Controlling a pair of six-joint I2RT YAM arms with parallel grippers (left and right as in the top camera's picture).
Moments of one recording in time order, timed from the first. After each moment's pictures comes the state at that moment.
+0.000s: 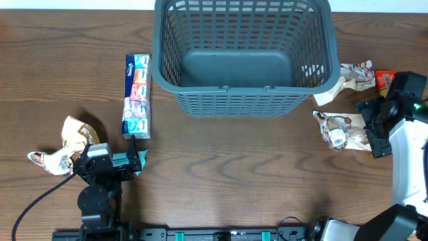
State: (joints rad) left arm 0.05 0.01 0.08 -0.28 -0.09 -0.06; right arm -0.38 1.44 1.13 -0.96 0.17 0.95
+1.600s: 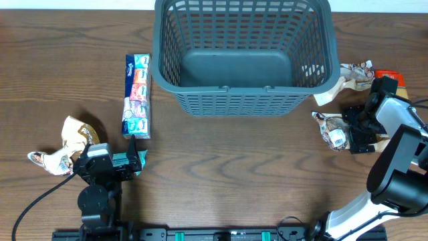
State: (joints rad) left arm 0.05 0.01 0.08 -0.28 -0.09 -0.06; right arm -0.41 1.88 1.13 -0.74 0.08 1.11
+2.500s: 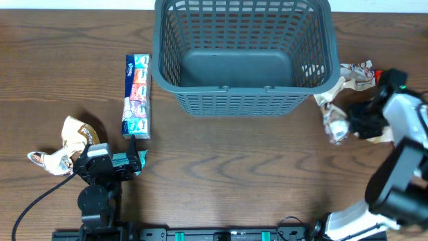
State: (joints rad) left arm 0.05 0.01 0.08 -0.28 -0.09 -0.06; right arm -0.41 1.75 1.25 -0.93 -0.01 1.02
